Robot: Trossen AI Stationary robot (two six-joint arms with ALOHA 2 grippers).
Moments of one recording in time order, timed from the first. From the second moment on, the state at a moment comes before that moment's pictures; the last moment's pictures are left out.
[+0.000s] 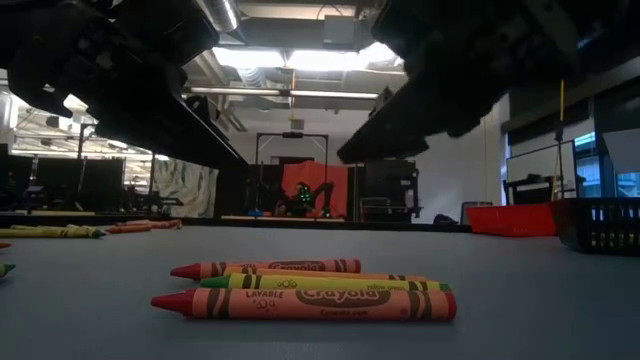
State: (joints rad) left arm -0.47 1.63 0.61 0.42 -0.43 -0.25; right arm 0.33 1.77 0.85 0.38 -0.03 0.16
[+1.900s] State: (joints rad) left arm -0.47 1.63 0.61 0.41 -0.43 -0.25; right arm 0.43 1.88 1.01 0.06 0.04 0.14
